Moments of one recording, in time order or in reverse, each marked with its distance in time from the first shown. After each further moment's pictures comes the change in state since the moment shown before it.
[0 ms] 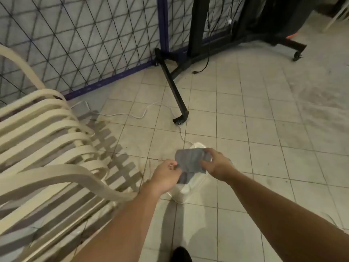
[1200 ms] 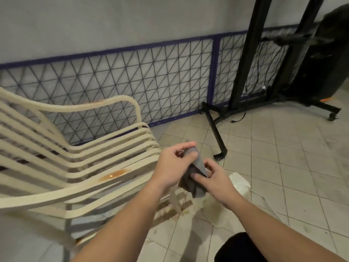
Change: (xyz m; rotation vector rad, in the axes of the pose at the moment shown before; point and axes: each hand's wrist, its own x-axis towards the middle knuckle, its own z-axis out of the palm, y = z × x) left_hand -0.271 0.054 -0.165 -0.354 0.341 0.564; right_hand -0.227 -0.190 0.042 0.570 -0.164 -0.515
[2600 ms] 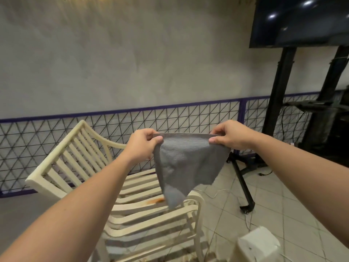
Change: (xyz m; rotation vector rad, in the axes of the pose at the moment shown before) left_hand -0.049 0.167 -0.190 0.539 0.361 0.241; right_hand 0.016 -0.293 0.002 -1.036 -0.160 -0.485
